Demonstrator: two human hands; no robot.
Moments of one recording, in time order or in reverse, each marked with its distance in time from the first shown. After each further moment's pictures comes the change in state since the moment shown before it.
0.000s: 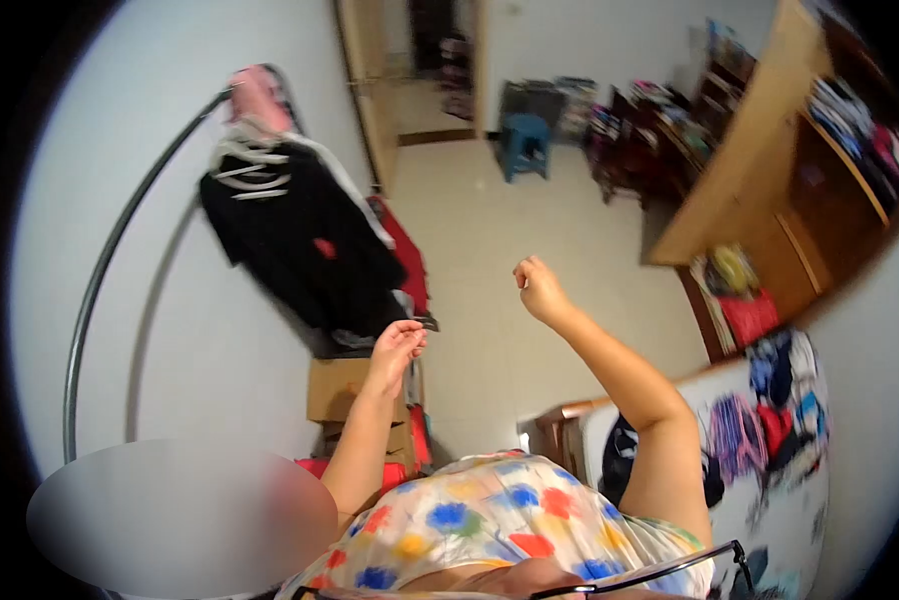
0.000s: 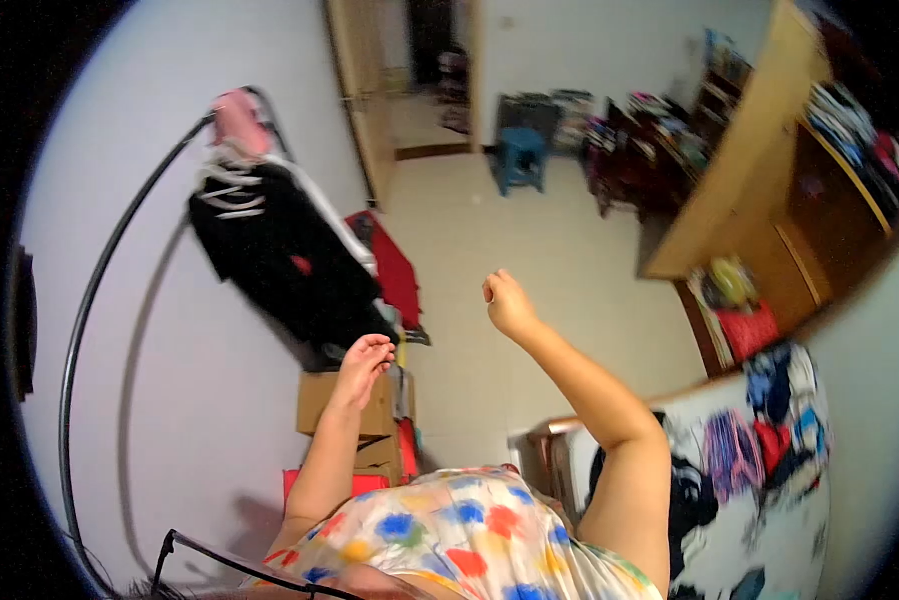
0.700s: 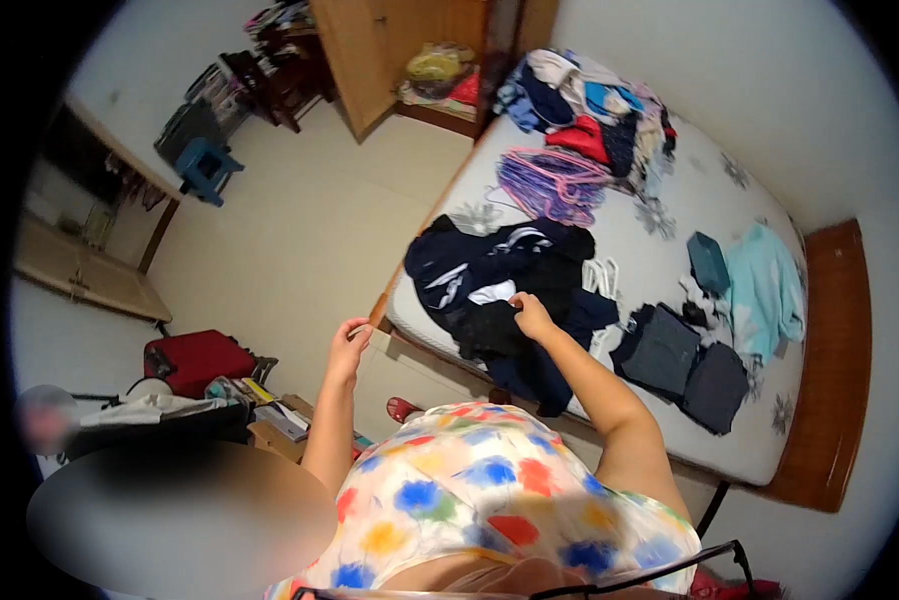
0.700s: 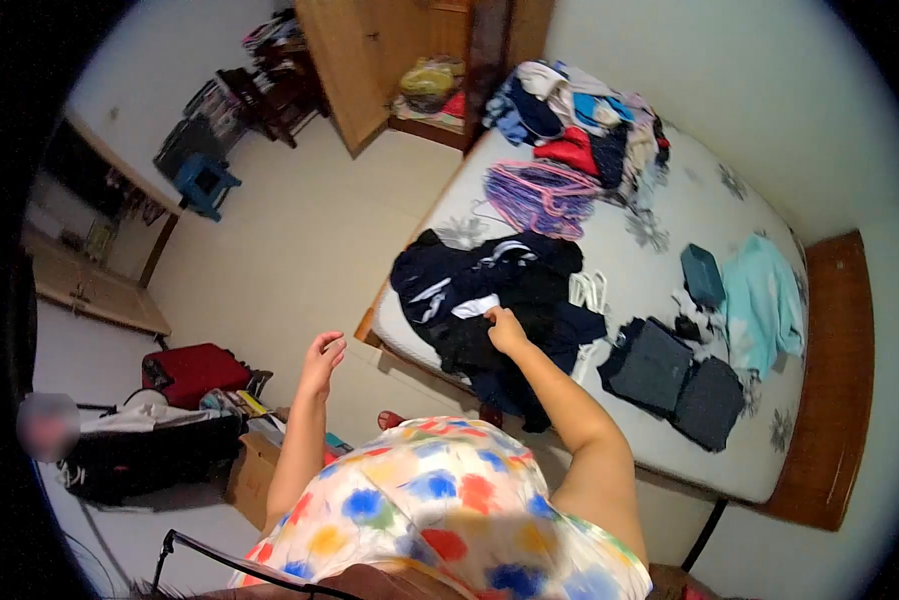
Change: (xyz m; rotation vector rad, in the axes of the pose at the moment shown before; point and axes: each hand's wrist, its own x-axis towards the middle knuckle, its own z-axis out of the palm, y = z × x) left_hand -0.065 -0.243 0.305 0.594 -0.594 -0.340; right_hand -0.627 0.098 -0.148 0.001 0.447 1.223
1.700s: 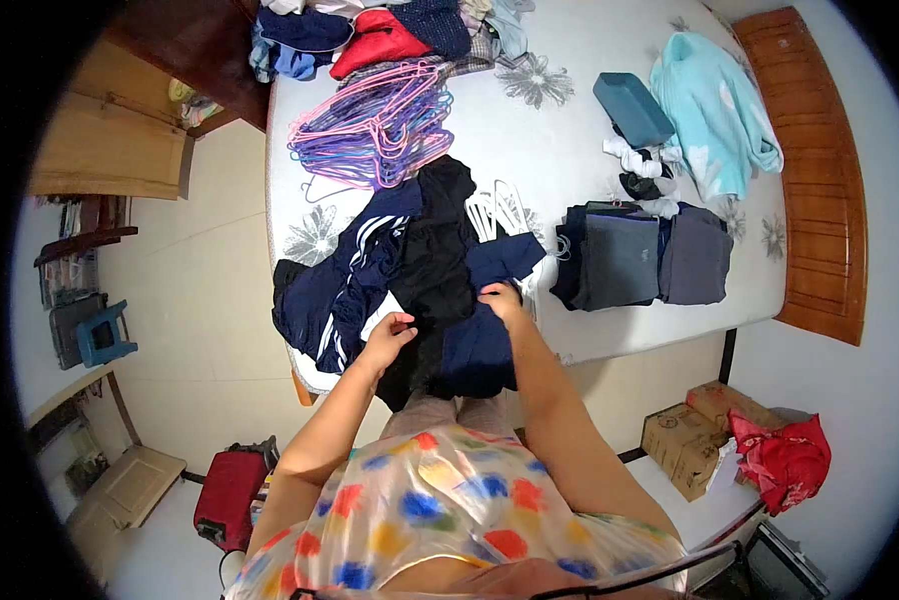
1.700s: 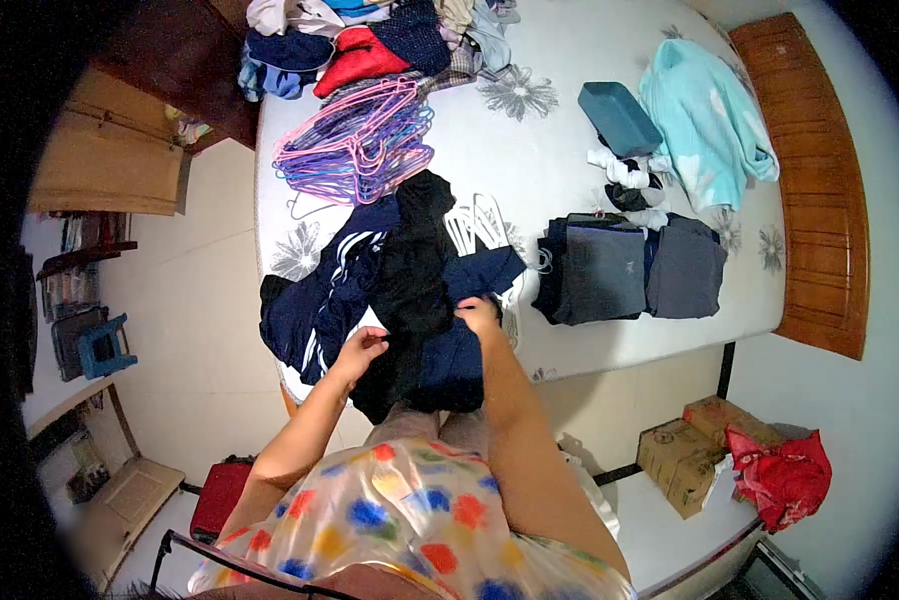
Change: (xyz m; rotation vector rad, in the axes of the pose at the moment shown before) left_hand 0.188 -0.099 0.349 0.543 -0.837 -0.360; right_hand 0.022 0.267 -0.010 0.524 0.281 0.879
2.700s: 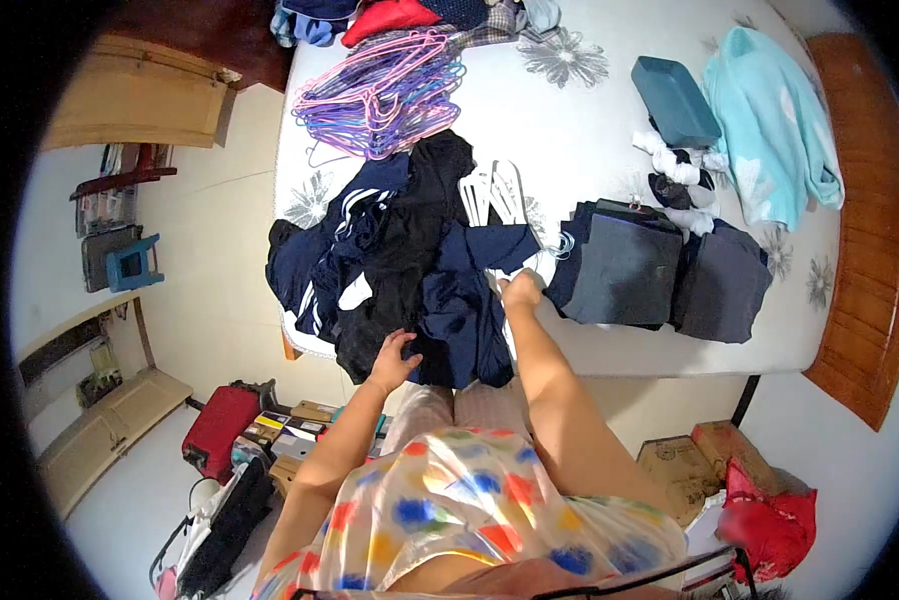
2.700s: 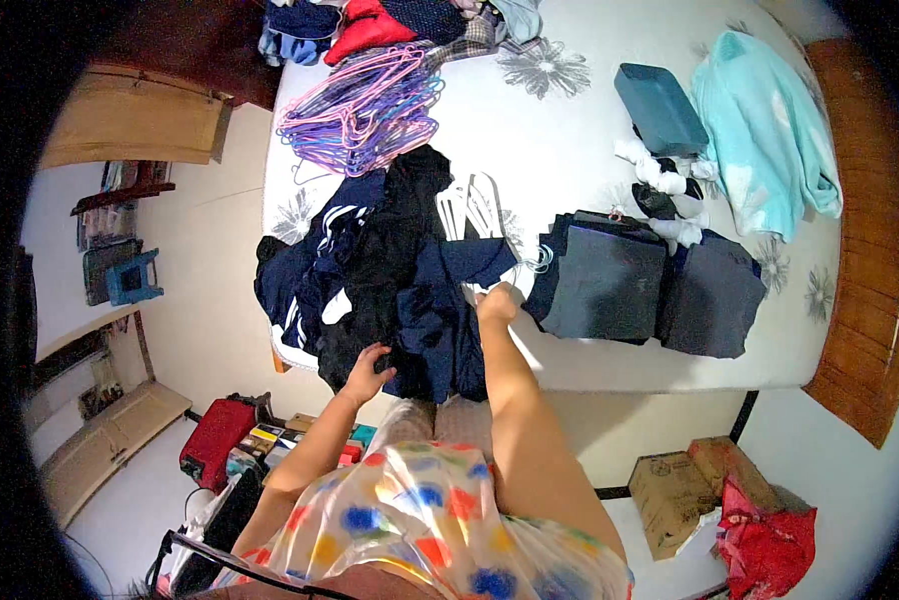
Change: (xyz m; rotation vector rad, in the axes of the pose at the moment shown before) left_hand -0.029 -0.063 0.124 0.610 0.239 0.069; right_hand 0.047 0.045 -0.063 -0.543 0.169 0.100
